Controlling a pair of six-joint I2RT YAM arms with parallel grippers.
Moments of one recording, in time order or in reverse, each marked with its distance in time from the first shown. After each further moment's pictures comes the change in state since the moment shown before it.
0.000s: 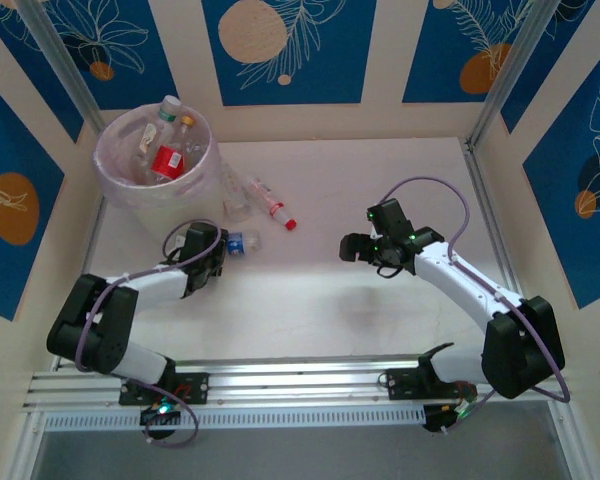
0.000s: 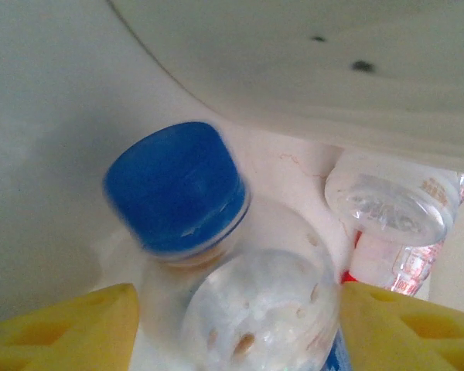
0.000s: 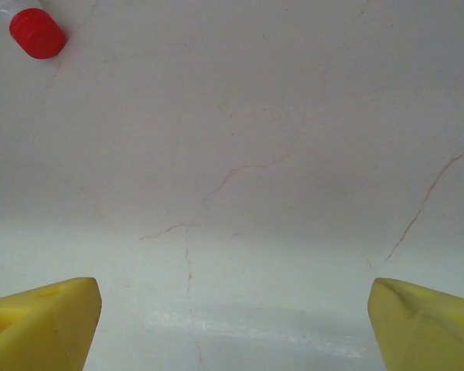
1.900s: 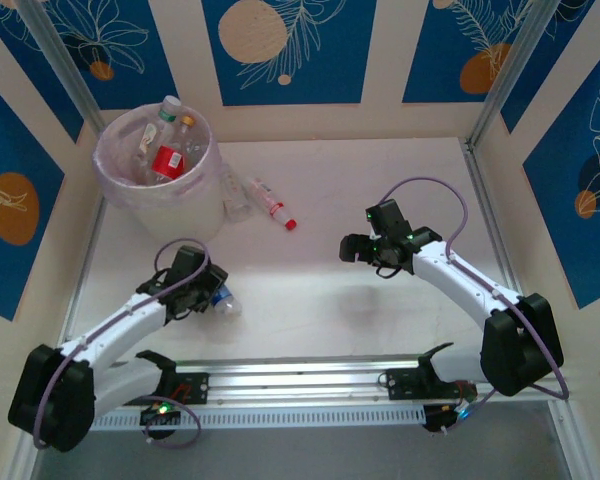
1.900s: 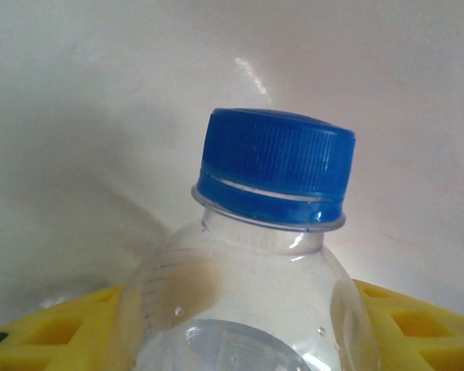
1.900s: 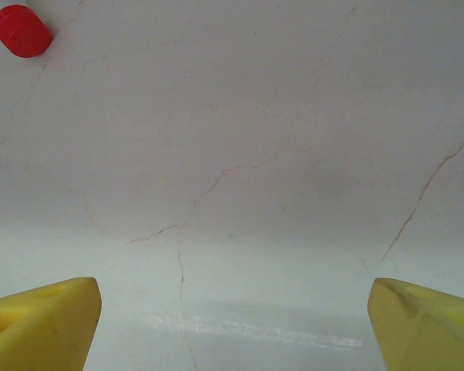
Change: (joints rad) left arm -0.055 -0.426 -0.064 -0.580 0.116 0.310; right arm 0.011 0.015 -0.001 0.003 0.019 0.008
